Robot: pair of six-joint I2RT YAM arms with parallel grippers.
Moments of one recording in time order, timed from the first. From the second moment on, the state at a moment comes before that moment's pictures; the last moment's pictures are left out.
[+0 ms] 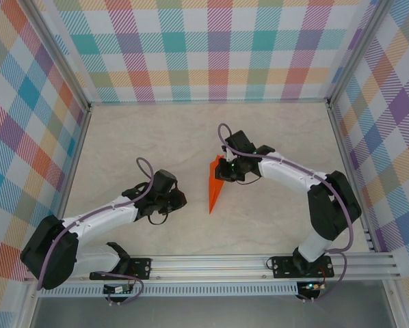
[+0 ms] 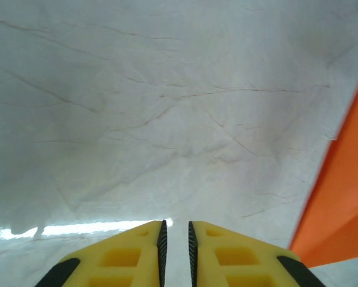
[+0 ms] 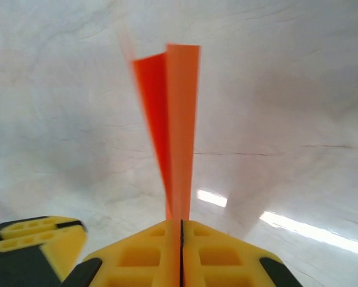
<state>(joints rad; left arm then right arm) -0.67 1.21 0.59 -0.35 0.07 -1.00 0.64 1.65 1.19 -0.59 -0.29 0.66</state>
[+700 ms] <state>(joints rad) -0.65 1.01 0.52 -0.48 -0.06 -1.06 0.89 2.28 1.96 -1.43 0.29 0.64</state>
